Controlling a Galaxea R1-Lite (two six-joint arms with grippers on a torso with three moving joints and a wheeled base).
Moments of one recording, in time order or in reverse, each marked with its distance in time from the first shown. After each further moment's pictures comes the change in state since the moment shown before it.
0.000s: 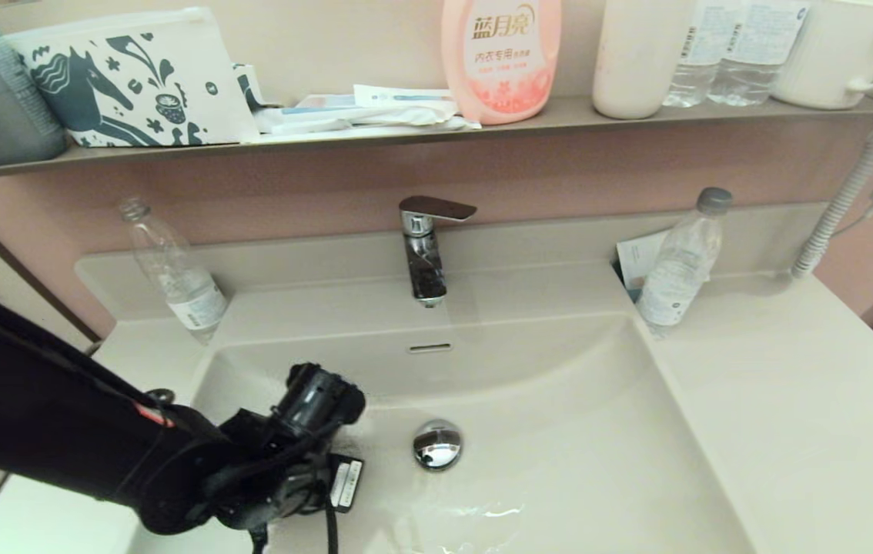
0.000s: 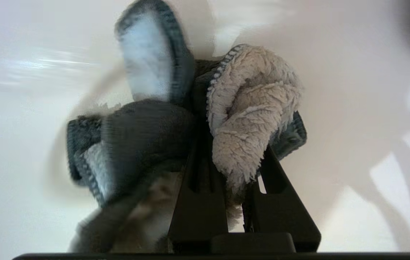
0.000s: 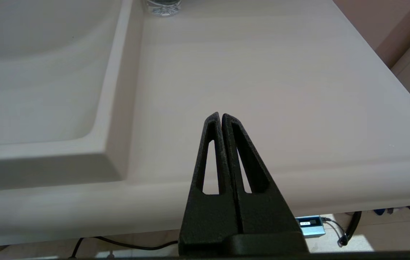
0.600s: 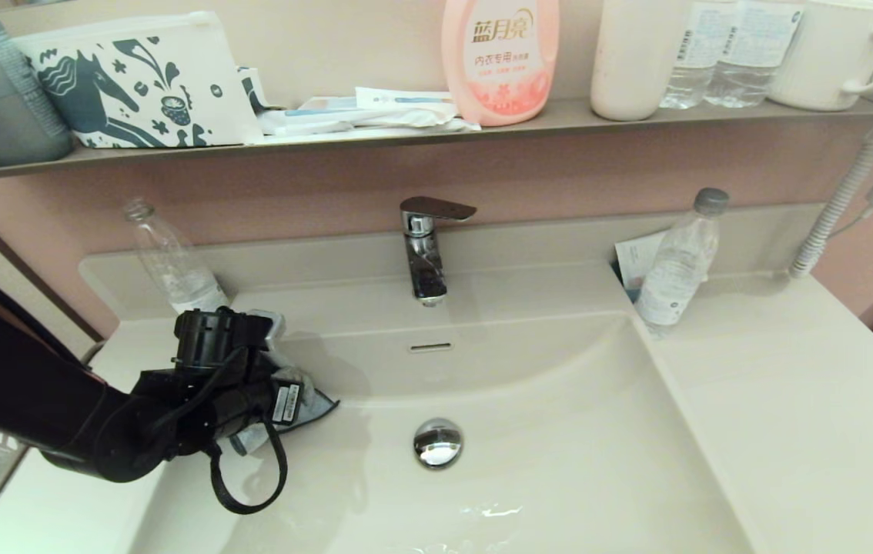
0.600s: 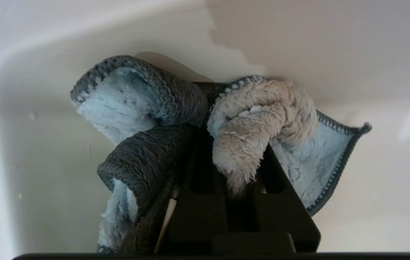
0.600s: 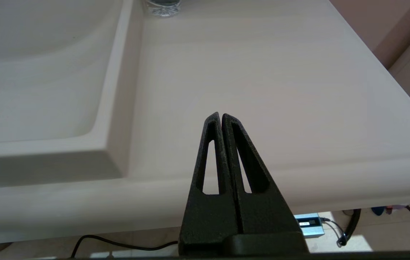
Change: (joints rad) left arm 0.359 0.049 -0.002 -0.437 -0.088 0.317; right arm 0.000 0.000 0.000 0.000 0.000 0.000
